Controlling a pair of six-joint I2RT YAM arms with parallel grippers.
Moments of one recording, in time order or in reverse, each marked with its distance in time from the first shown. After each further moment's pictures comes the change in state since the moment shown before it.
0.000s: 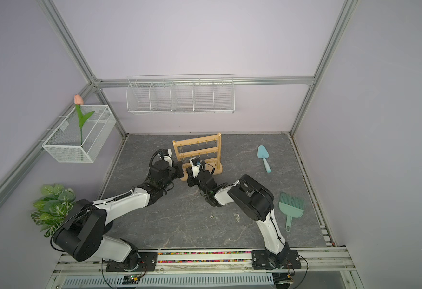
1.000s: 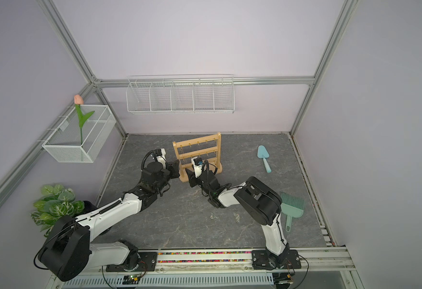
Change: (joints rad) left arm -0.007 -0.177 -0.032 -0.082 -0.034 -0.042; right arm 0.002 -0.115 -0.081 0.004 0.005 -0.035
